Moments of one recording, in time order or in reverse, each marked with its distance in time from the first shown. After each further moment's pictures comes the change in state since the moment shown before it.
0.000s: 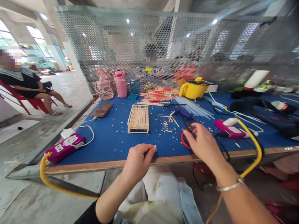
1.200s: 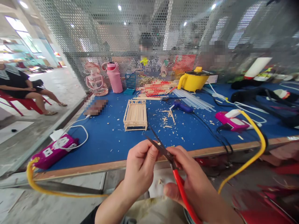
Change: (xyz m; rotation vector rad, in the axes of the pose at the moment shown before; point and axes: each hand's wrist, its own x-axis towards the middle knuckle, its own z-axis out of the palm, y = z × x) left_hand -0.008 0.029 0.000 -0.594 0.066 -0.027; right_hand -0.089 -0.052 -0.014 0.838 -0.265 -0.326
